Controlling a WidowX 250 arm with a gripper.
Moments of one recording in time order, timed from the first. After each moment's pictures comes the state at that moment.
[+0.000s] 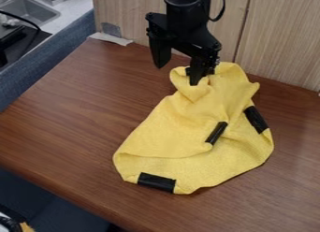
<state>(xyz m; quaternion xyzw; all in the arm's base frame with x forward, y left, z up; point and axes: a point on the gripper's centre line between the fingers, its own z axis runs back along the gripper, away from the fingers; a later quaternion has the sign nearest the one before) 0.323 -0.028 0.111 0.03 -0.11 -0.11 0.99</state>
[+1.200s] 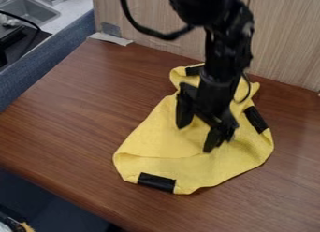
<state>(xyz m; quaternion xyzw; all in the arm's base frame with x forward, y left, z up) 0.308 -0.070 0.005 0.05 0.02 -0.21 0.98</state>
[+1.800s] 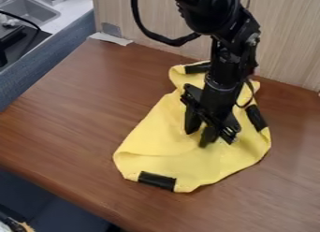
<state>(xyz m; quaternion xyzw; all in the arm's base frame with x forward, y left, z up) 0.320 -0.064 0.008 0.06 0.00 -0.20 0.98</state>
